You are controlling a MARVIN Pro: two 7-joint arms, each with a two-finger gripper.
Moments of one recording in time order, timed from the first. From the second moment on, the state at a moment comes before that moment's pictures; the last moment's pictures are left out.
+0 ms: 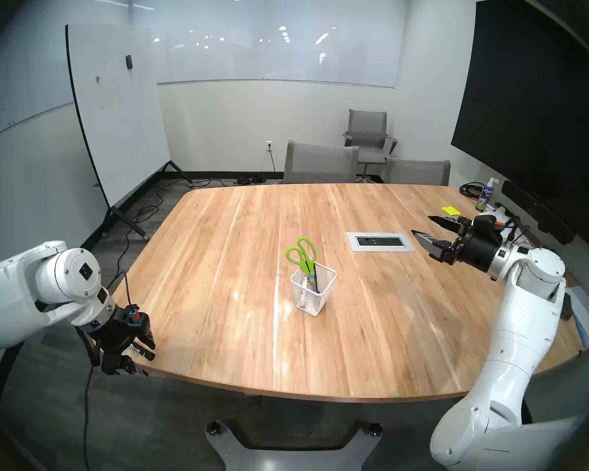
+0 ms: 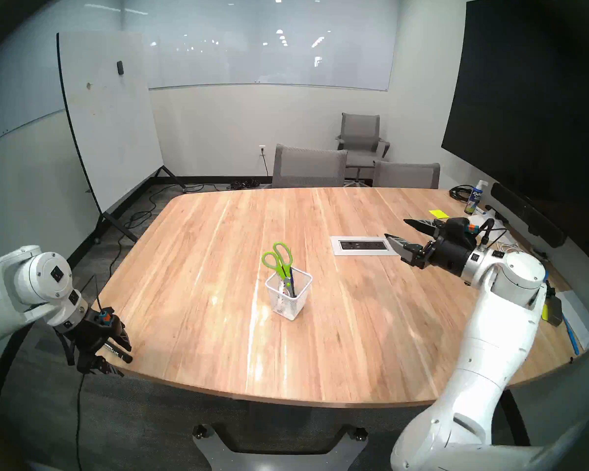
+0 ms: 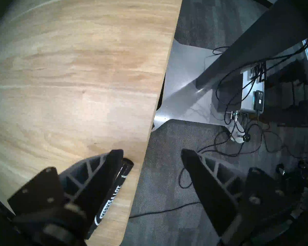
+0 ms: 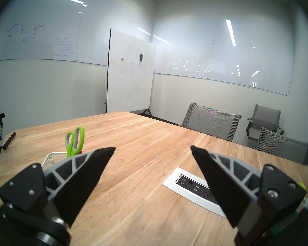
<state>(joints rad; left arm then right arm) 1.75 -0.13 -1.40 -1.93 -0.12 0.42 -1.15 -1.19 -1.48 2.27 -1.63 -0.28 0.26 1.44</state>
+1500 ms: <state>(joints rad) 2.03 -0.11 -1.61 -1.81 -0.14 0.15 -0.99 -1.19 -1.48 2.27 -1.63 -0.28 0.26 1.44</state>
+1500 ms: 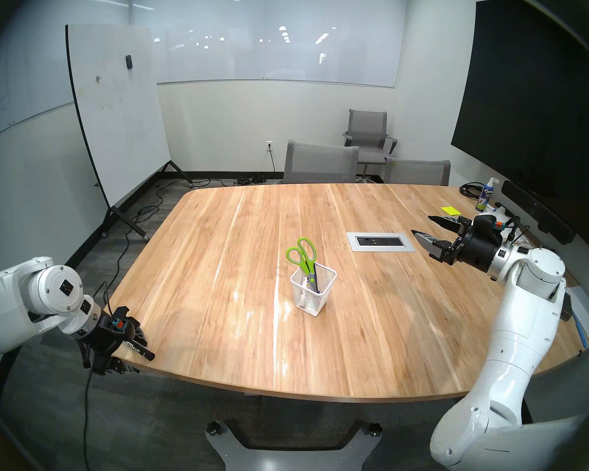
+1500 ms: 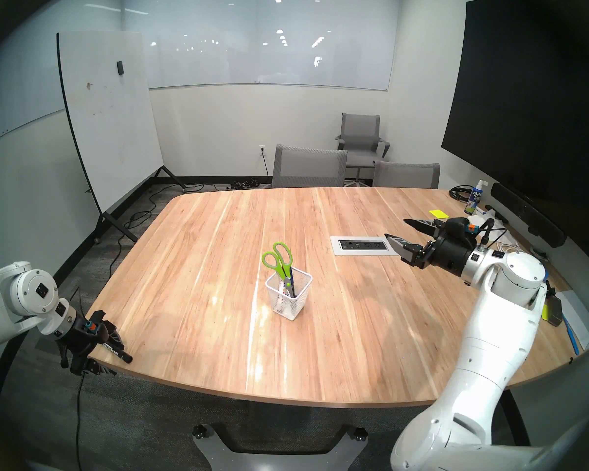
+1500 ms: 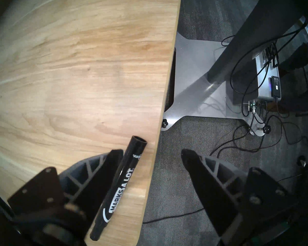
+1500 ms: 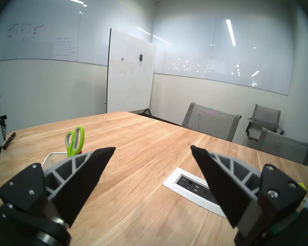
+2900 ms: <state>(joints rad) 2.34 -0.40 -2.01 -1.92 0.08 0.05 -1.07 -1.19 -1.48 2.27 -1.63 -0.28 0.26 1.44</state>
